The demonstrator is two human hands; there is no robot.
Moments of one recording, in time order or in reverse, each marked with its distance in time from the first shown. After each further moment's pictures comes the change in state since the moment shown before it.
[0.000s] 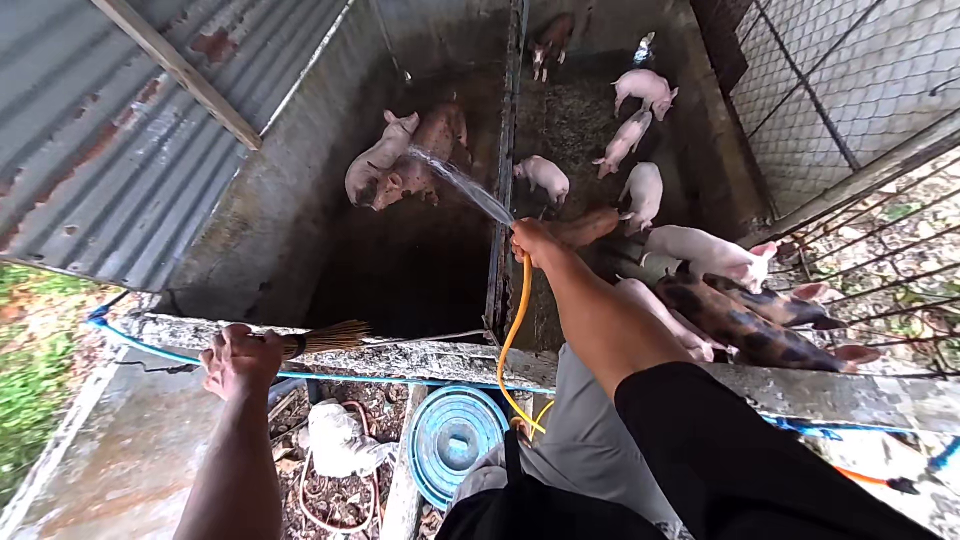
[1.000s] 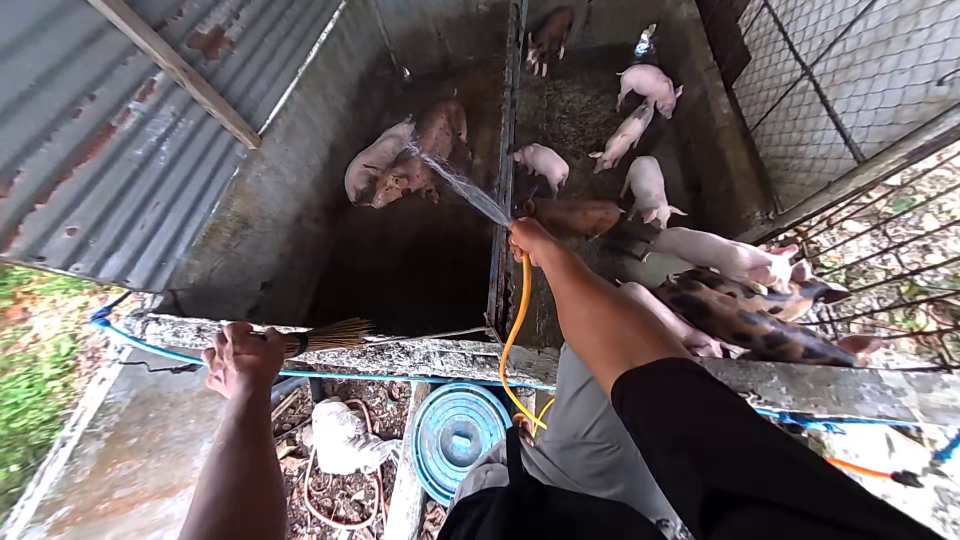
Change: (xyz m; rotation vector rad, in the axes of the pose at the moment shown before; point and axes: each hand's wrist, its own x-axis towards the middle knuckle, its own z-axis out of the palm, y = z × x) left_hand 0.001 0.002 0.000 0.008 0.003 -0.010; right_hand 0.002 0.005 0.005 -0.052 -0.018 0.015
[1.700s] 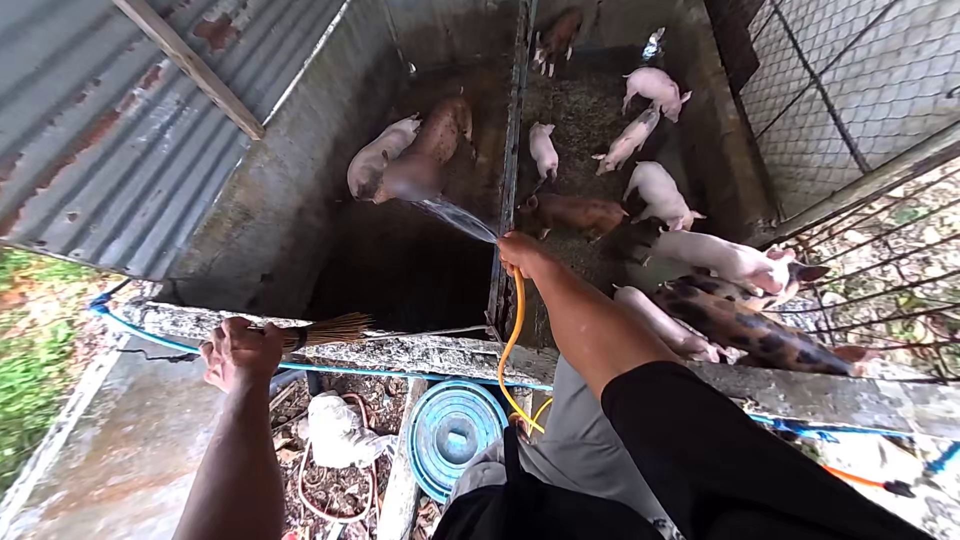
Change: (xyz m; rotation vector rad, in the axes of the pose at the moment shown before) left_hand -0.003 -0.003 0.000 -0.001 0.007 -0.045; right_hand -0.007 0.015 0.026 -0.170 -0.066 0.051
